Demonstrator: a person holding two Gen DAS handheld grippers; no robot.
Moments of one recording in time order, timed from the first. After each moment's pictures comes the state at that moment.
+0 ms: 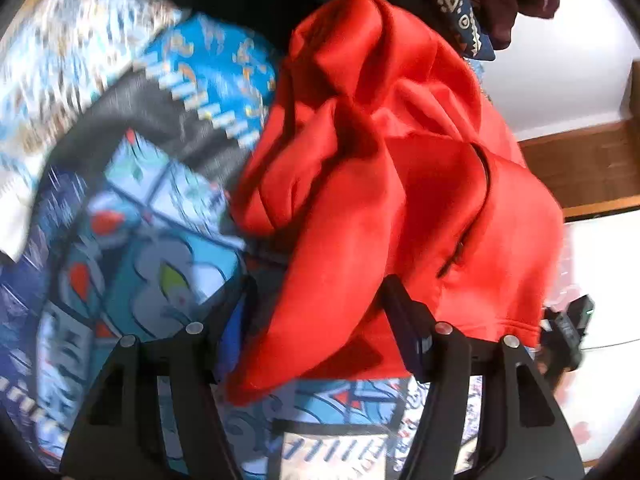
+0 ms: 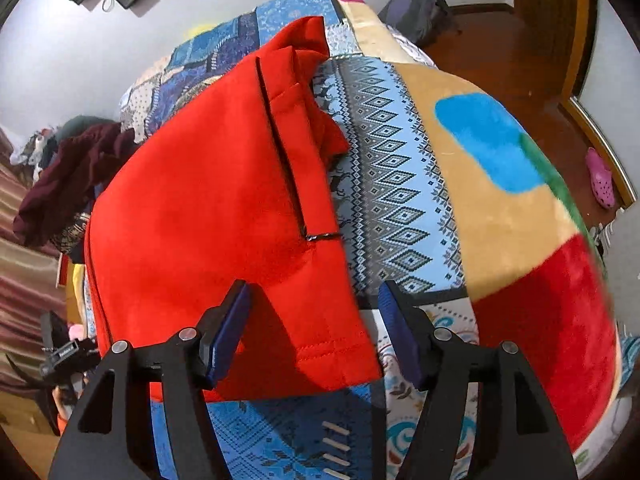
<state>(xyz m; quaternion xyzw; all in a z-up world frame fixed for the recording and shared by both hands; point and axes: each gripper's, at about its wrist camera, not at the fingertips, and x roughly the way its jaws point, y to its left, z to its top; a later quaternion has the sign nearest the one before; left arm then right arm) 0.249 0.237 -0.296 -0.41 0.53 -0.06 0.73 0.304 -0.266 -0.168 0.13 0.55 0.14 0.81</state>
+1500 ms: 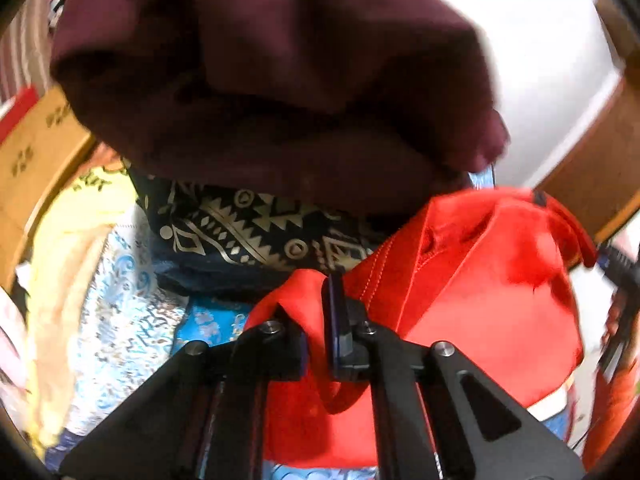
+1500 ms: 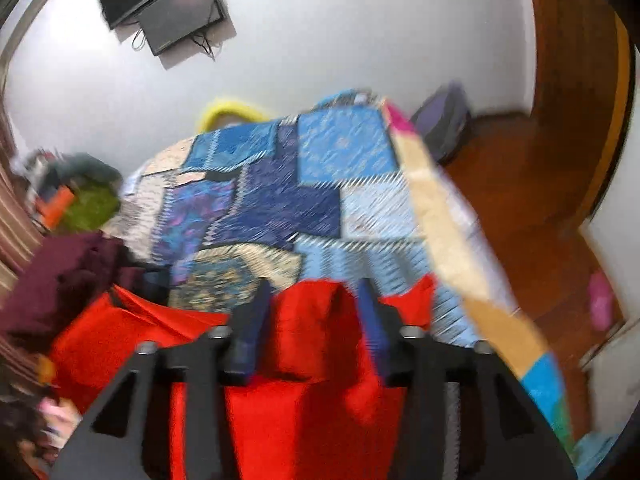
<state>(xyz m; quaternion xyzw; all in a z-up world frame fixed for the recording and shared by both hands) 0.343 0.222 -0.139 -0.21 0.41 0.06 0.88 0.446 -0.191 -0.081 0.05 0.39 0.11 0.91</state>
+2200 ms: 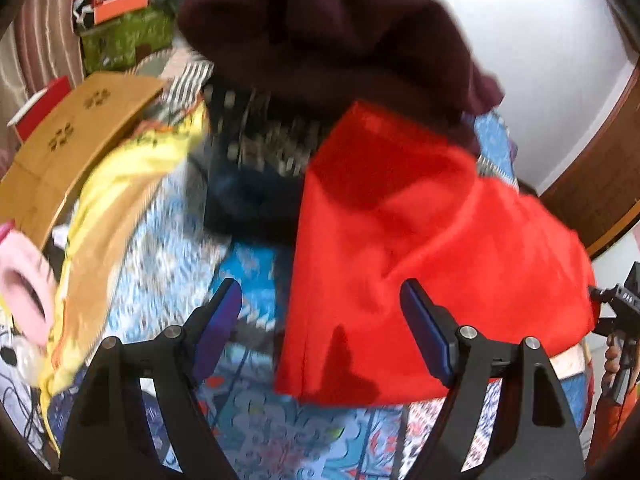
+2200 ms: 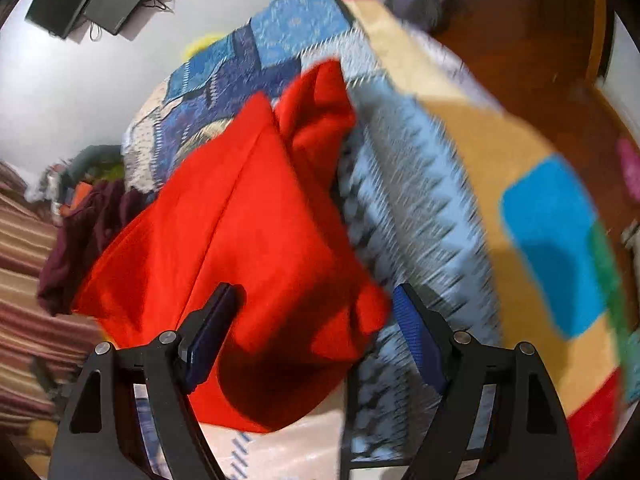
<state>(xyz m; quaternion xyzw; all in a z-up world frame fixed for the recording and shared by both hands) 0.281 0.198 -0.145 -0.21 0.43 0.11 0.87 0.398 -0.261 -0.173 0.22 0.57 0.18 0.77</state>
